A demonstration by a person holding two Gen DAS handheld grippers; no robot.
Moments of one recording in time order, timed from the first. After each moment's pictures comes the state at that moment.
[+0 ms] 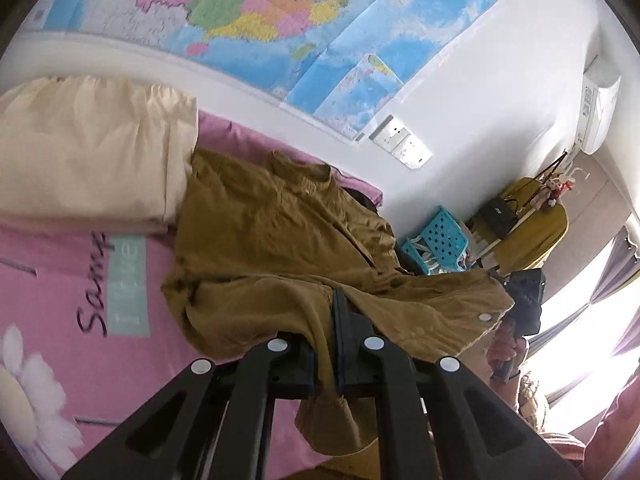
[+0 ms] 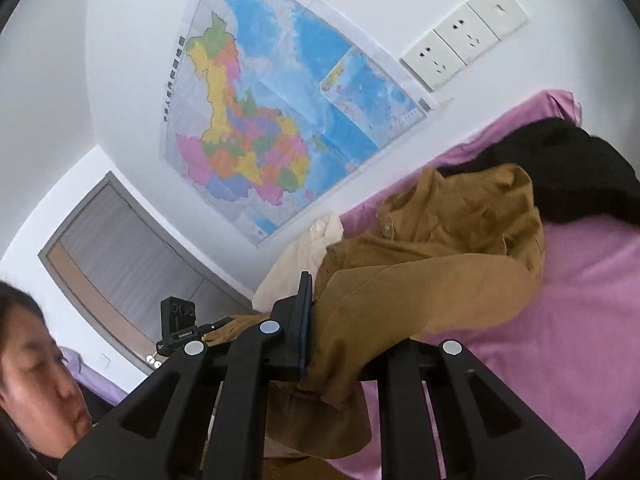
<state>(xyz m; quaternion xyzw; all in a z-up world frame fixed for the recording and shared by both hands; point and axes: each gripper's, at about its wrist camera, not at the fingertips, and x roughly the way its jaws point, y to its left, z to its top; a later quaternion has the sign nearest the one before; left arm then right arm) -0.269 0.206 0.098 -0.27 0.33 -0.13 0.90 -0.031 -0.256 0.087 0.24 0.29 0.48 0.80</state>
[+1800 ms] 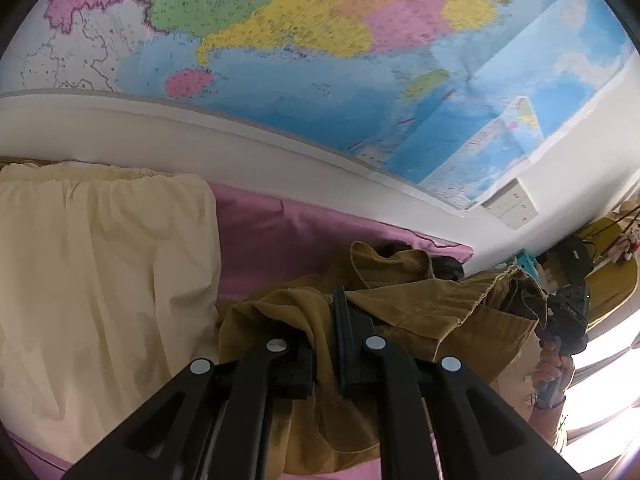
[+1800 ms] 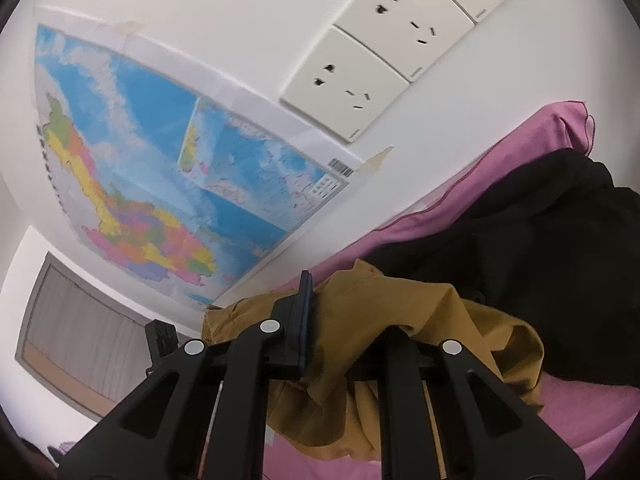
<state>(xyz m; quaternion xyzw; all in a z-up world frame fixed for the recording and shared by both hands) -0.002 0.292 0.109 -0.27 0.41 -0.03 0.87 0.201 -0.204 0.090 0.31 0.38 0.36 0.79</state>
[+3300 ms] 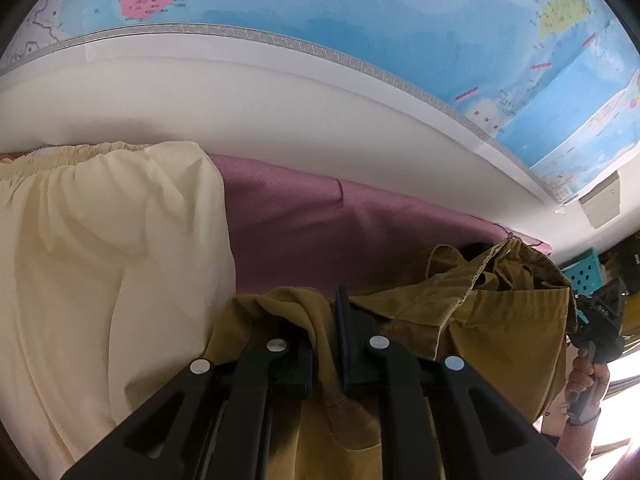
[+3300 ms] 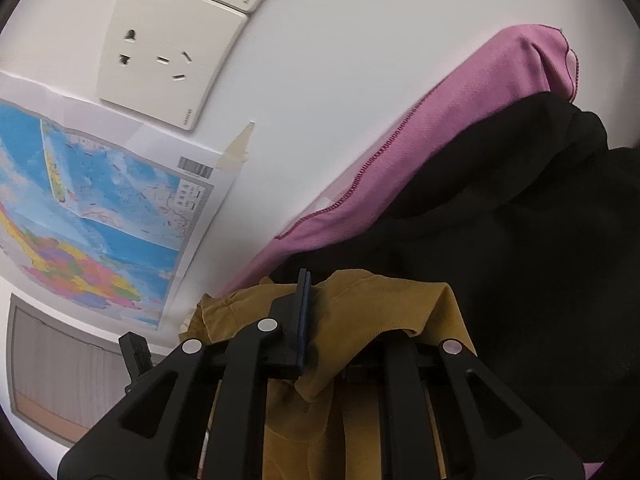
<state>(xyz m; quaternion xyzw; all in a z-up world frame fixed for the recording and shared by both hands) 0.078 0.280 0.038 -0.22 0.48 0.05 0.85 0.269 -0.185 0.004 0.32 0.45 0.28 0.79</state>
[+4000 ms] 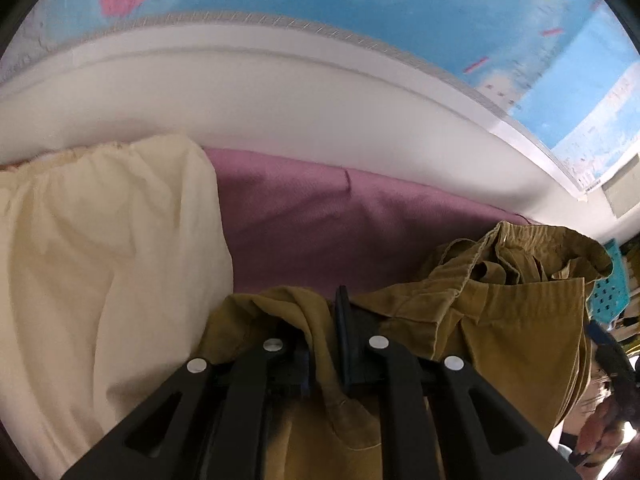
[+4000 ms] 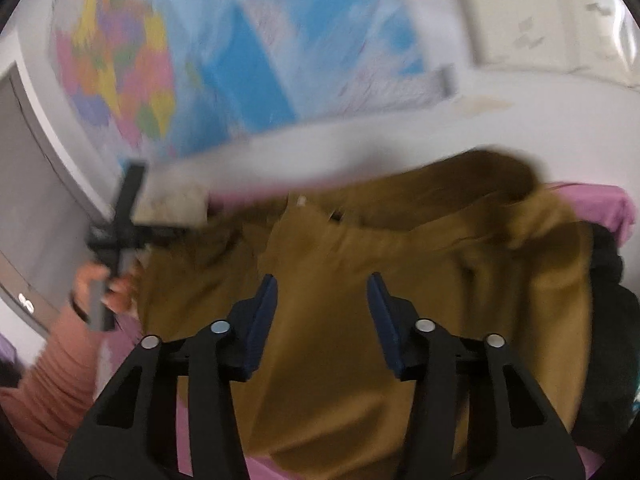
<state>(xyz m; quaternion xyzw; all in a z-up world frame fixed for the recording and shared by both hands) 0.098 0.249 0.026 -0.19 0.48 0.08 0.85 0.175 -0.045 0.032 -0.01 0.39 0.36 0.85</state>
